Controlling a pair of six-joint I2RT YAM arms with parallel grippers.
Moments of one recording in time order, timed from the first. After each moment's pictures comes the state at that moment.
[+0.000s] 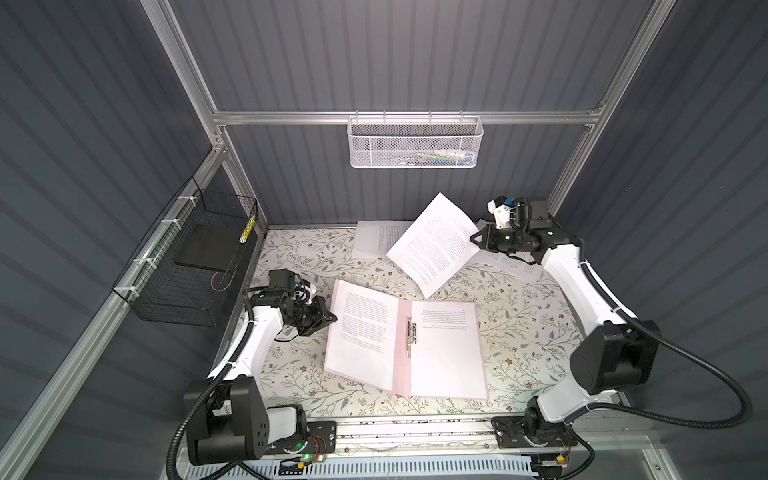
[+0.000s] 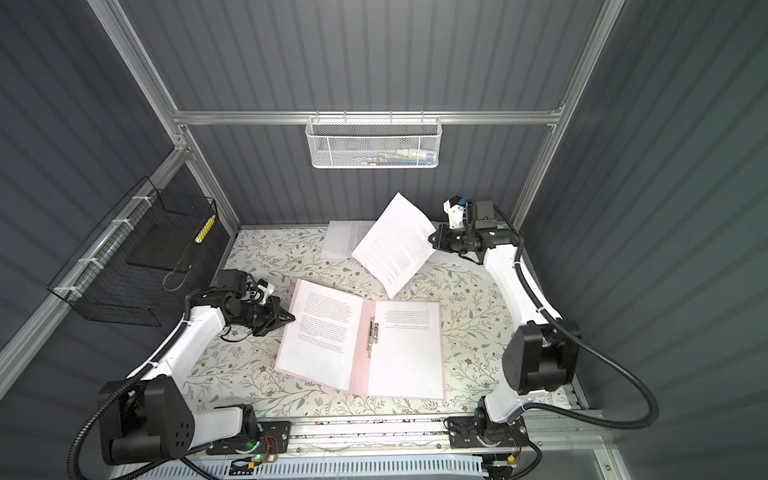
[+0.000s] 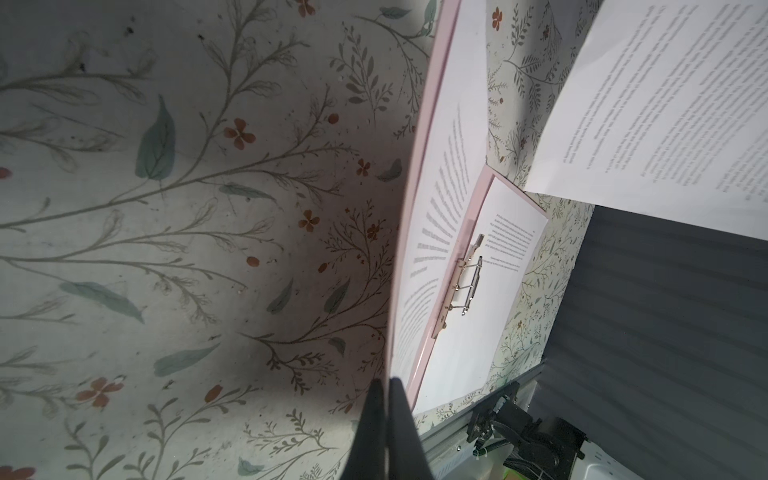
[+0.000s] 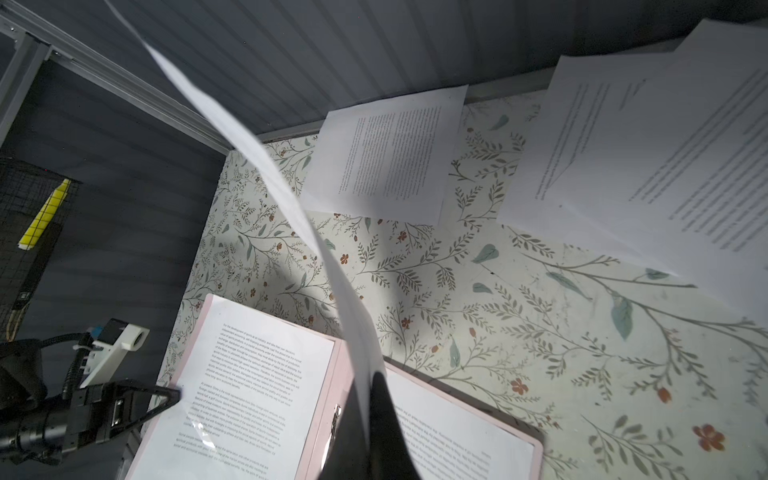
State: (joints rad) left arm 0.03 1.29 0.90 -0.83 0.63 -0.41; right arm 0.11 1.58 1.56 -0.68 -0.49 0.28
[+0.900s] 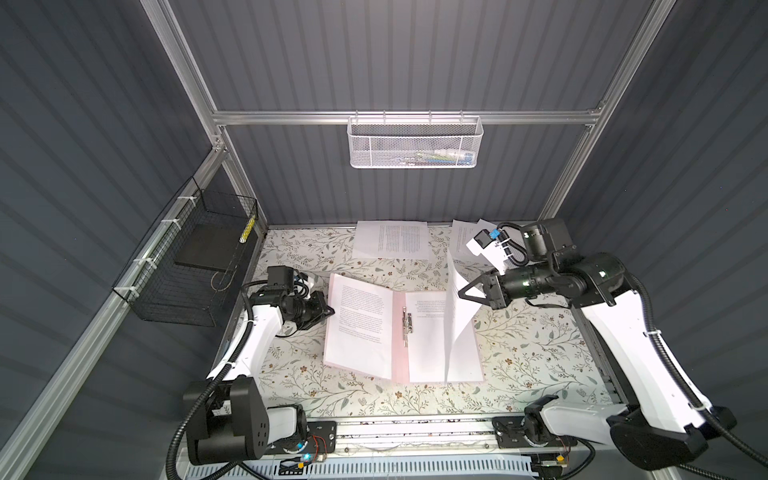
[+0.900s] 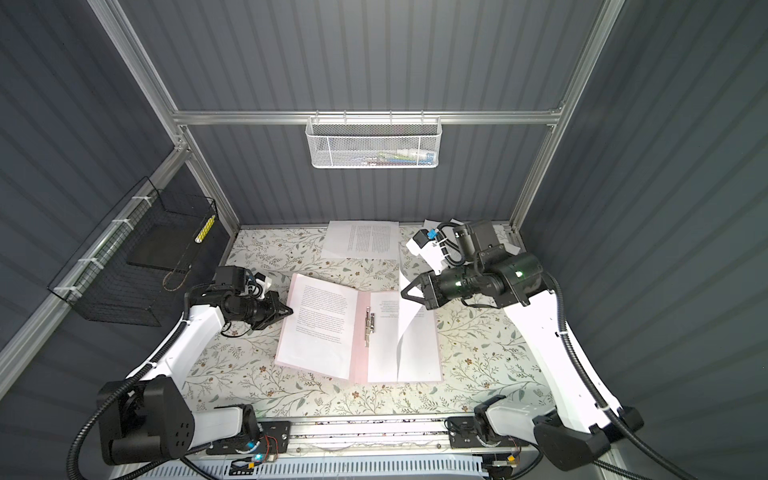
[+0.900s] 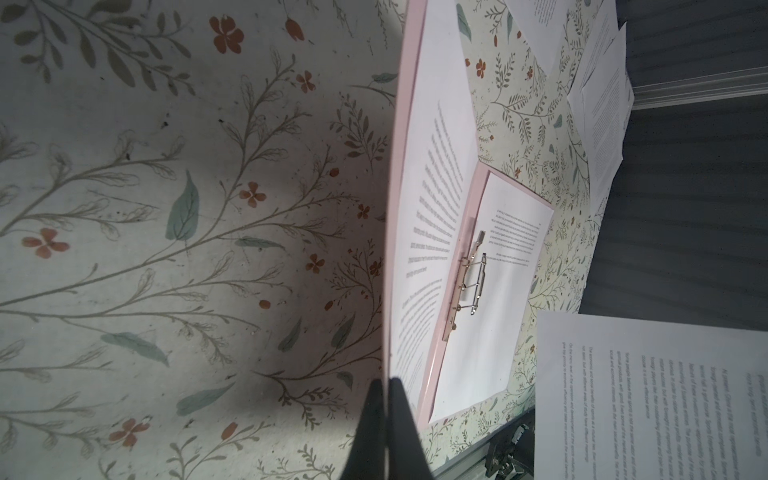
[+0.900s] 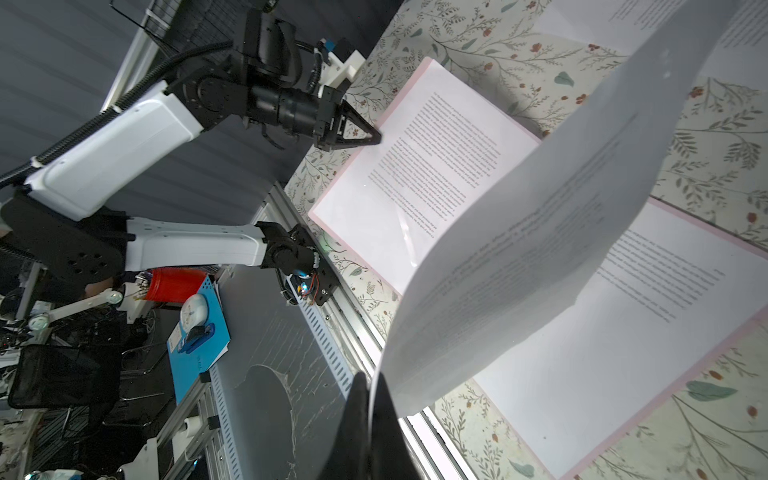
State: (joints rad) left arm 0.03 1.29 0.92 -0.76 0.59 -0.40; right arm 0.43 1.22 1.64 -1.27 -0.73 0.10
